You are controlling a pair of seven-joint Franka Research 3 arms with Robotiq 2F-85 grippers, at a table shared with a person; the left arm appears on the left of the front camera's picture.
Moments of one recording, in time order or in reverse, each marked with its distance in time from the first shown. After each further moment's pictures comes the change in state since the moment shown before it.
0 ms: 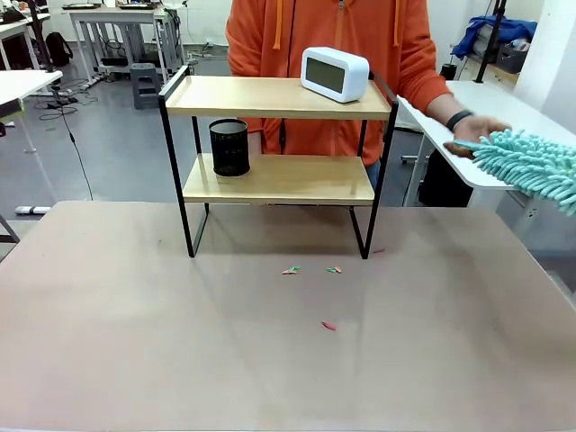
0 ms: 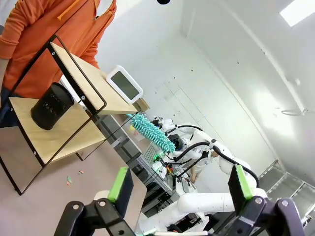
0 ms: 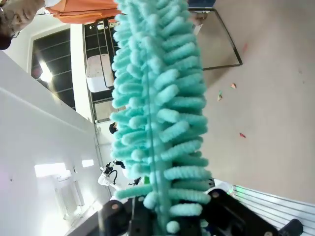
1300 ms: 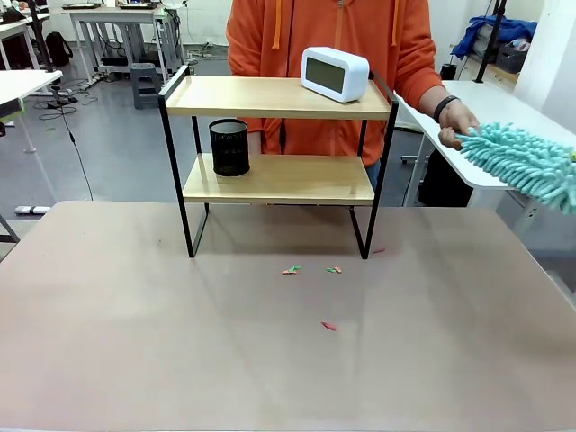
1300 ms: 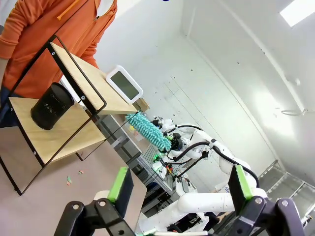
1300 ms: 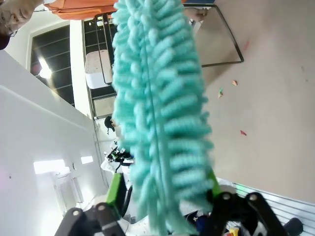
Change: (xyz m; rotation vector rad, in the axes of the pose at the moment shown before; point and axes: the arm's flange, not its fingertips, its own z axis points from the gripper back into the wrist) left arm 0.000 0.000 0.000 0.000 0.000 0.000; right arm -0.001 0.001 -0.006 -0.002 0.021 0.005
